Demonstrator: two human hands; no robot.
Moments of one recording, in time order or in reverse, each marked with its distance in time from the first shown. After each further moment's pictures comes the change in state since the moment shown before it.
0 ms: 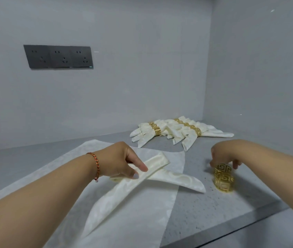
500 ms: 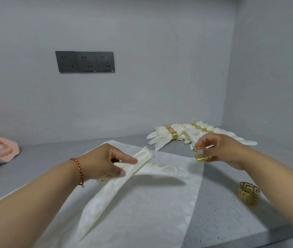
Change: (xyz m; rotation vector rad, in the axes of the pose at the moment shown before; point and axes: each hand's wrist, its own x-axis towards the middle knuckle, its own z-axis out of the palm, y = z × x) left_hand -0.054 -0.043 -0.032 -0.184 0.166 -0.106; right_hand -0.011 -0.041 0.000 1.203 0.170 -0.651
